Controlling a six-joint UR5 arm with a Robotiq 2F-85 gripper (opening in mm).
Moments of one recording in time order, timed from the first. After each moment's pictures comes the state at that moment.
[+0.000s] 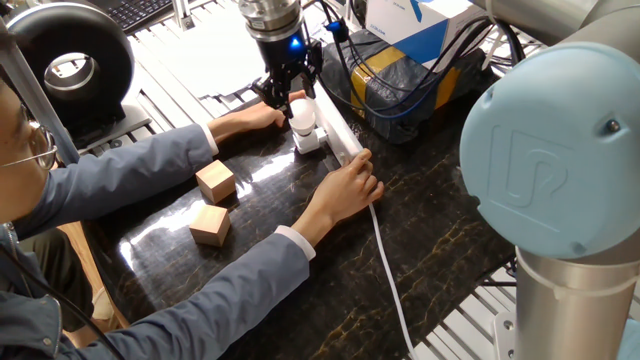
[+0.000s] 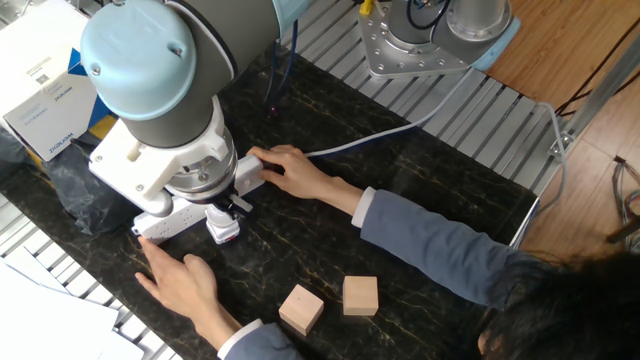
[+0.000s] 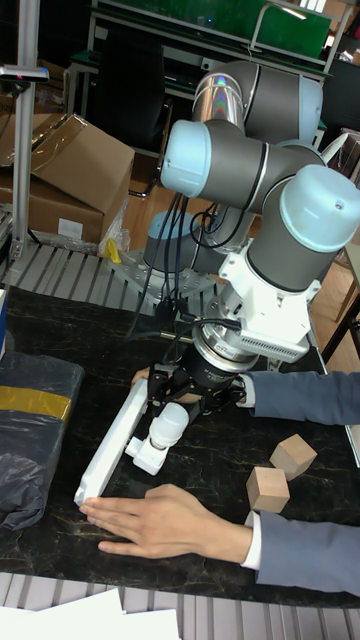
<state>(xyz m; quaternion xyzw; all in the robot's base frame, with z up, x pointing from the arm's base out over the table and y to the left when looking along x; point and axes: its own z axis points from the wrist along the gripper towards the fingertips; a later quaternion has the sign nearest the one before) 0.613 0.024 0.123 0.04 -0.99 0.07 0.07</state>
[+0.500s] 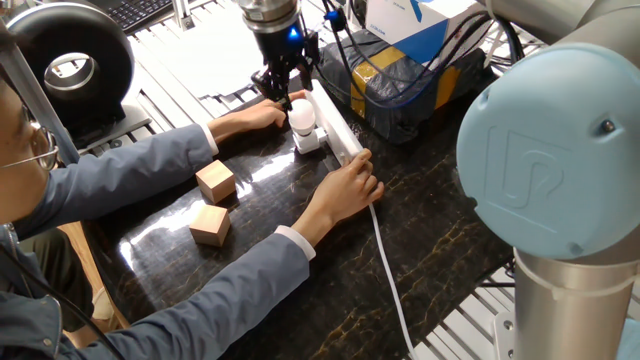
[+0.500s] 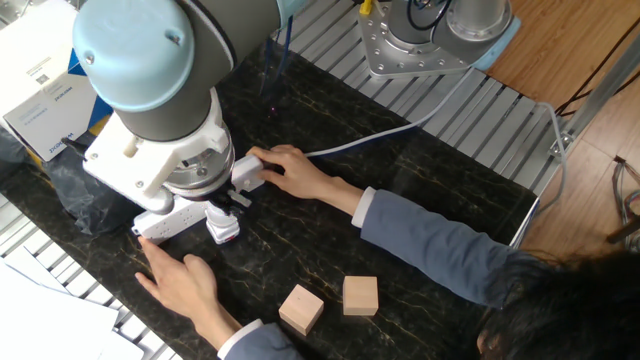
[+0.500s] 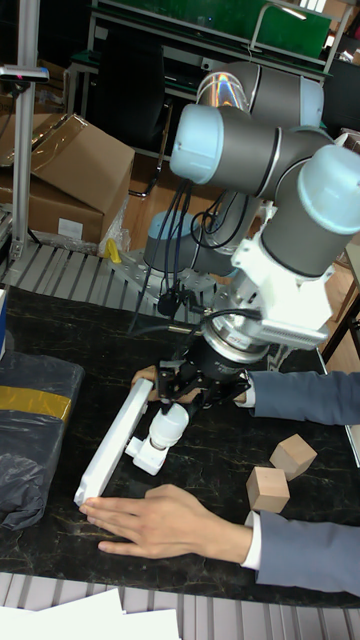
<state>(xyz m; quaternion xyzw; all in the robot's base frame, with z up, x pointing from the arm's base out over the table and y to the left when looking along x) 0.625 0.027 0.145 0.10 -0.99 0.08 0.06</state>
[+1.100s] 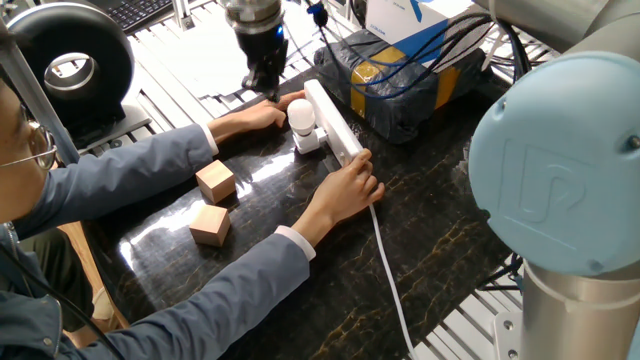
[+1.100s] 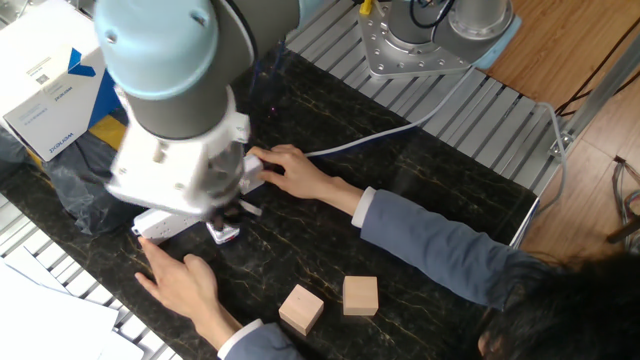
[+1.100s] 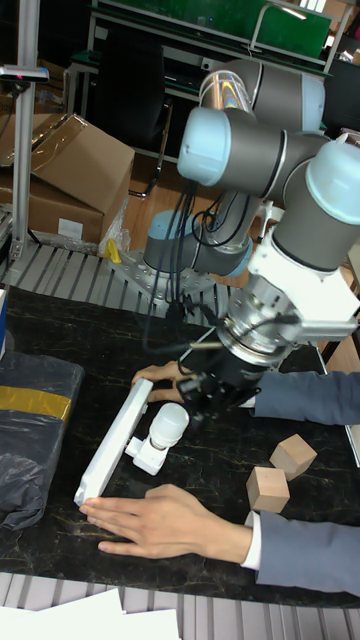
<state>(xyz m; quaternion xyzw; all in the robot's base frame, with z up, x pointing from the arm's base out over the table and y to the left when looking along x) 0.638 0.072 0.129 0.26 -0.97 0.04 0.02</state>
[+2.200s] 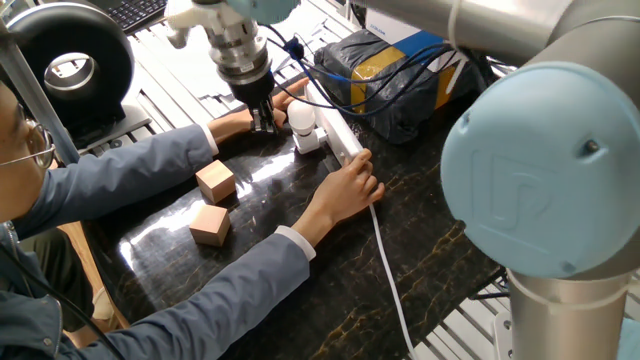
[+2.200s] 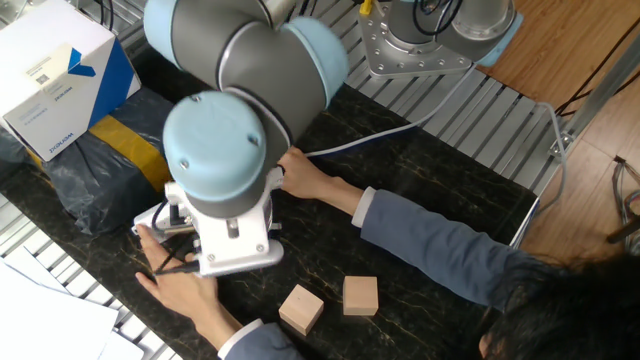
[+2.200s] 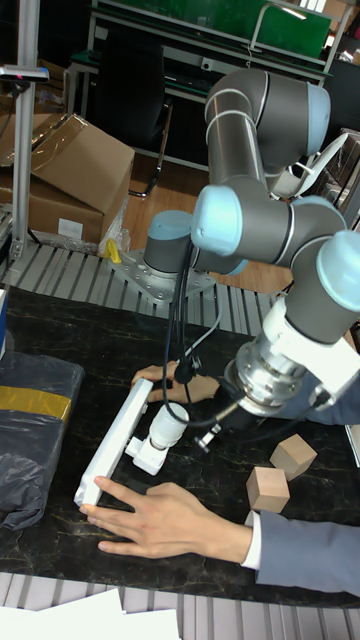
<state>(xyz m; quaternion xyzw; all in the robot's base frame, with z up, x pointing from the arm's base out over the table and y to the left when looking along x) 0.635 0.074 0.062 0.44 -0.89 0.07 0.07</state>
